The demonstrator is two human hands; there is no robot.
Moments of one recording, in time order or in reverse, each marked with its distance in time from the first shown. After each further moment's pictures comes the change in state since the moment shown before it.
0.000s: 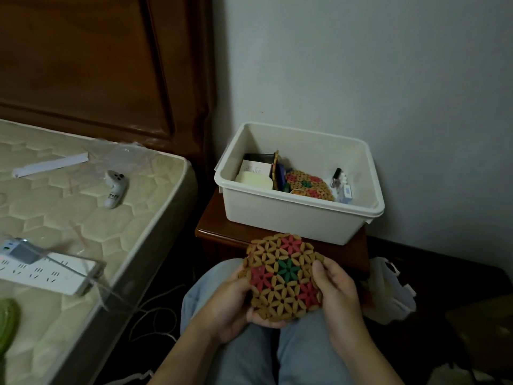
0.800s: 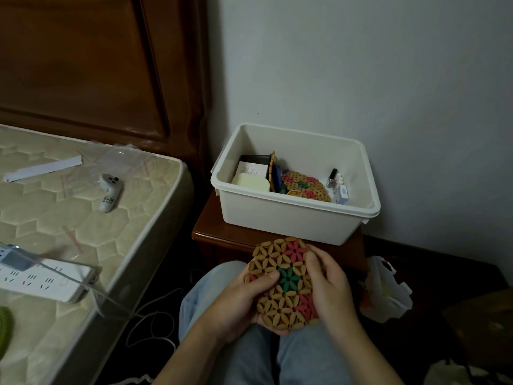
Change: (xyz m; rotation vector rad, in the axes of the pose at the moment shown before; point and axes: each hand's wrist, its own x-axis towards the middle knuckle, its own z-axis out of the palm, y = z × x) left_hand 0.000 0.007 0.011 0.127 -0.077 0.001; right_hand 0.004 -0.017 0.013 -0.318 0.027 -0.088
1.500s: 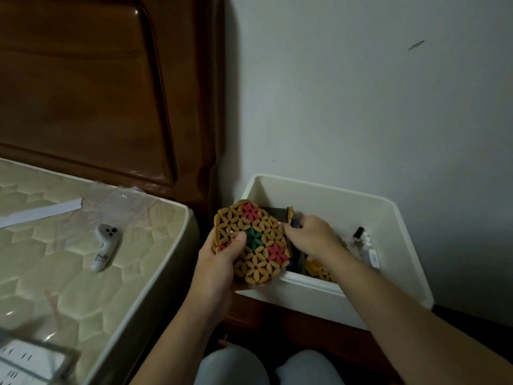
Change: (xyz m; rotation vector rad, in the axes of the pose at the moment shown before) left_hand 0.077 0.168 -0.027 0.004 0.466 0.504; right_hand 0.226 -0.139 0.091 -0.854 -0.174 0.008
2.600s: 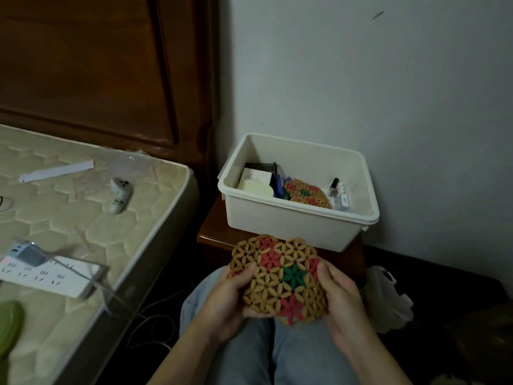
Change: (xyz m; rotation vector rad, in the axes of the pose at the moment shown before) left_hand -0.147 -0.115 -0.043 -0.152 -0.182 -0.421; right_hand -0.234 0.150 0.072 1.327 0.014 0.121
